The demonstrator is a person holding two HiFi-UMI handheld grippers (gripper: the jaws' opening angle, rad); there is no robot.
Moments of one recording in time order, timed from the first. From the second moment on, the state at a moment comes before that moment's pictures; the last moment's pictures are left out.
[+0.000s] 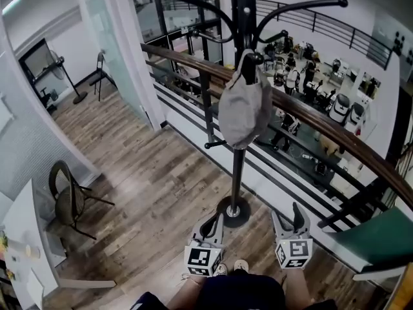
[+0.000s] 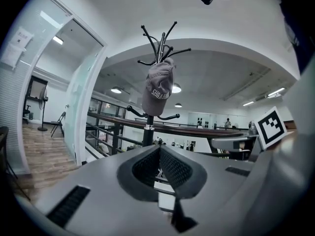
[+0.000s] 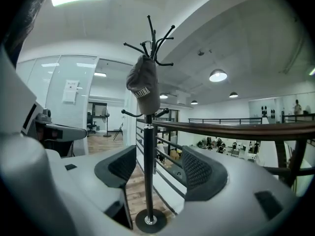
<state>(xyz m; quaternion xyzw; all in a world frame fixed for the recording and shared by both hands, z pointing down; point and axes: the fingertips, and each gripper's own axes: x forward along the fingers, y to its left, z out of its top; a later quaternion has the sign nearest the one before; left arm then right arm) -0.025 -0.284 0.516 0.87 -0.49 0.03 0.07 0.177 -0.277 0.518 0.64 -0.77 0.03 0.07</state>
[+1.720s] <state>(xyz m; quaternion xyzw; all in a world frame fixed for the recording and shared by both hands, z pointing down) -0.029 -0.271 0.535 0.87 -0.49 0.04 0.06 0.151 -0.270 0.528 0.58 -0.80 0.02 0.13</state>
